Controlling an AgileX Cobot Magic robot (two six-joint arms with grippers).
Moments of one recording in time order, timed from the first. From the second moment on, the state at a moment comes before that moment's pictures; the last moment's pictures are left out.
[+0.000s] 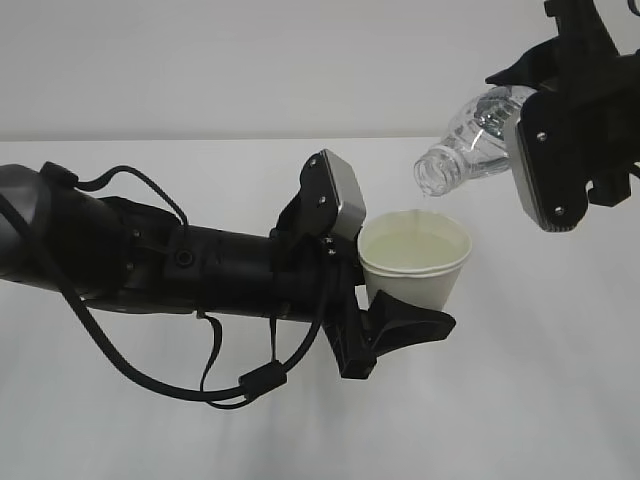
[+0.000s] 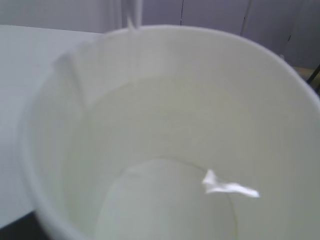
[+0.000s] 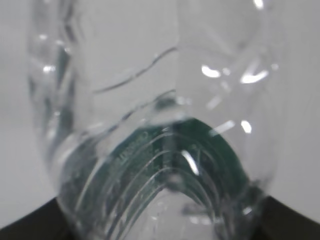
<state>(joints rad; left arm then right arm) -0.66 1.99 -0.99 1.07 -0.87 -0.64 0.28 1.35 -0.86 -1.84 -0.04 -0.05</state>
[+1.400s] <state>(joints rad) -0.66 1.99 -0.99 1.05 -0.85 -0.64 0.28 1.35 -0.86 -1.84 -0.08 0.14</state>
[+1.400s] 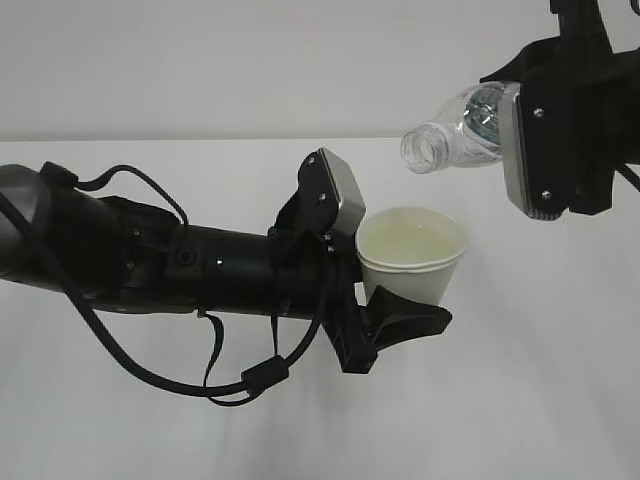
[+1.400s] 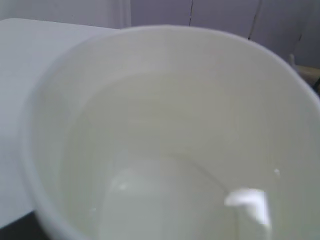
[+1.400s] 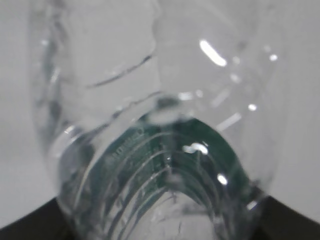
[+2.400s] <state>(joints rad) -0.66 1.99 -0.99 1.04 -0.84 -0.64 0.29 1.35 -0.86 -1.84 -0.08 0.64</state>
